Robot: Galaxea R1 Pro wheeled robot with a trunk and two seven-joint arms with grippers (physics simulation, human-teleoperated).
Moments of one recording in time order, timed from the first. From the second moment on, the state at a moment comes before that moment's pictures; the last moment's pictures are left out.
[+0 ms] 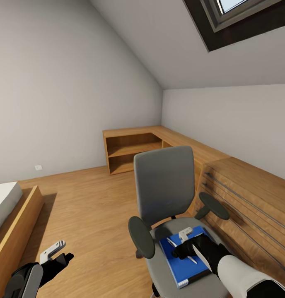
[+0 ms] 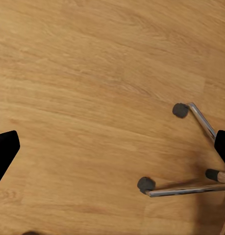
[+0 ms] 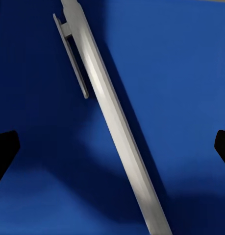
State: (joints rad) left arm -0.18 0.01 0.40 -1.29 0.43 0.83 0.21; right arm -0.73 -0.05 0.40 -0.28 -0.03 0.40 0.31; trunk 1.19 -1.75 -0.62
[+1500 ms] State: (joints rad) left arm -0.18 0.01 0.40 -1.29 0.43 0.83 0.21; right arm -0.73 -0.05 0.40 -0.28 -0.02 0.40 0.31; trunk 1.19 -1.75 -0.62
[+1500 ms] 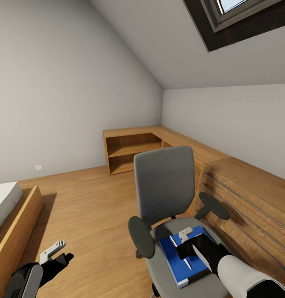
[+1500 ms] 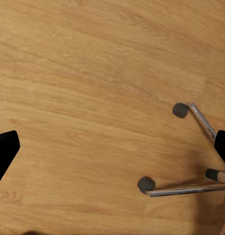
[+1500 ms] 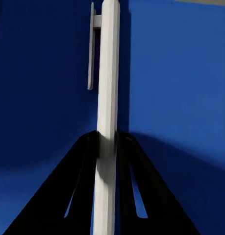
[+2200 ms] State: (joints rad) left arm -0.18 0.01 0.40 -1.29 0.43 0.83 0.21; right arm -0.73 -0.05 0.40 -0.29 -0.02 0.40 0.31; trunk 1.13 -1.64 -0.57
